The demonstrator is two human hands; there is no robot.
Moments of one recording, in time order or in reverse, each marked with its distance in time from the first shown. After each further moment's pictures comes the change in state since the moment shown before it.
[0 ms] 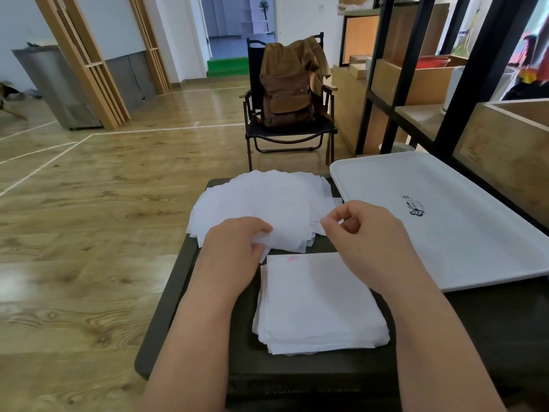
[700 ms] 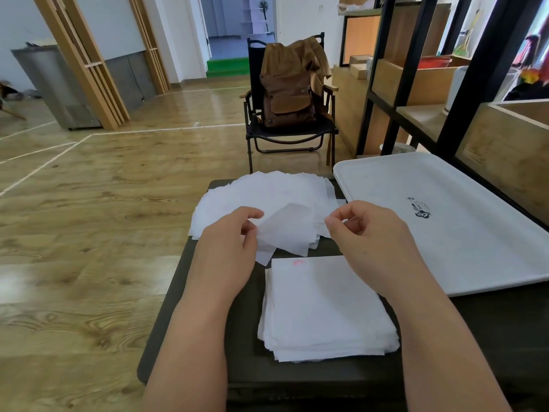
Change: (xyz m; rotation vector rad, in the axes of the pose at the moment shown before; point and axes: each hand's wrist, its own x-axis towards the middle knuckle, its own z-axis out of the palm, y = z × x) left_hand -0.002 -0.003 -0.006 -0.197 0.177 -0.052; right_hand 0.002 0.001 0.004 0.068 -0.001 0.001
